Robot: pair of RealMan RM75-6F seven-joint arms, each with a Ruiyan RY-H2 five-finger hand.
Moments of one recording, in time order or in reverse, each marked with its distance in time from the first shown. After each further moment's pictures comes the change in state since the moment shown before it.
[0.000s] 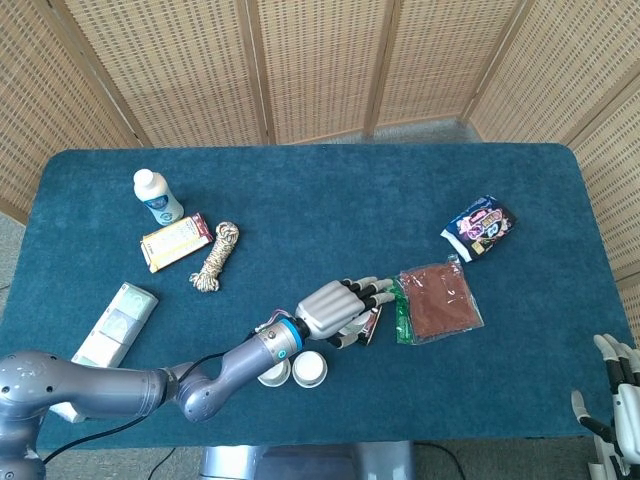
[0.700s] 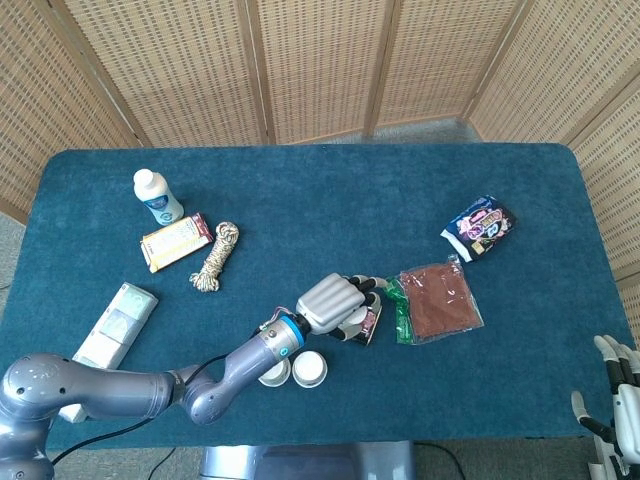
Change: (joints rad) left arm 0.007 -0.030 0.011 0.027 0.033 0.103 -0.027; right arm 0.000 -0.004 0.005 0.007 0.007 -0.011 0.006
